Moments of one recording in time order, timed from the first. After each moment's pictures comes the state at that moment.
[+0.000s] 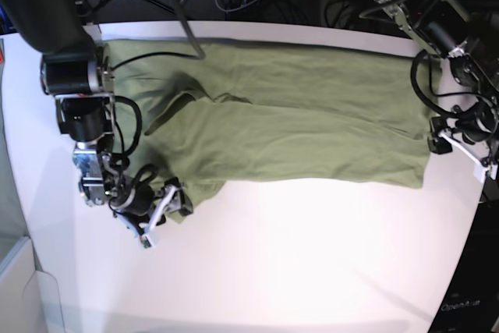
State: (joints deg) left arm -12.2 -9.9 -48.0 82.9 -8.0 -39.3 68.1; right arm 35.5 10.1 -3.5 26.9 2.5 36.6 -12.0
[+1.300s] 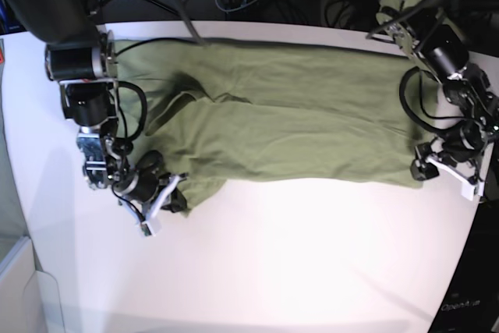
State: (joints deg) left arm -19.5 -11.1 -47.3 64.7 -7.6 -39.1 53.6; right arm 31.4 9.7 -3.3 28.0 4.4 36.8 -8.3
